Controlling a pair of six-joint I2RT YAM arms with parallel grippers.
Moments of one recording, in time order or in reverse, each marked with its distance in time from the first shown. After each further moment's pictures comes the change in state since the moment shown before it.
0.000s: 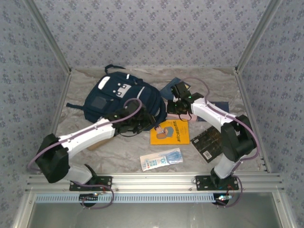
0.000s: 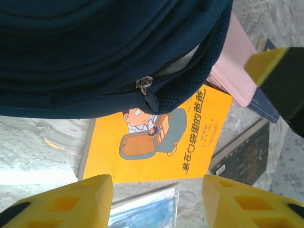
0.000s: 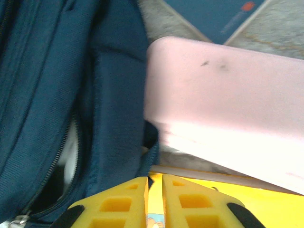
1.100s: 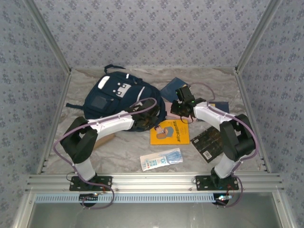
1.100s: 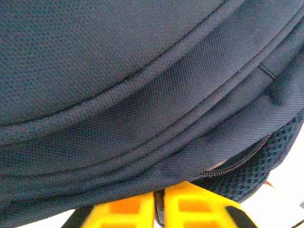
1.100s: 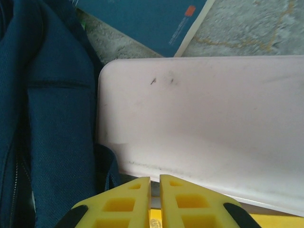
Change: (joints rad) left arm 0.006 0.294 0.143 0.023 -0.207 -0.139; right arm -0.042 0.023 -0.122 0.193 -0.003 0.137
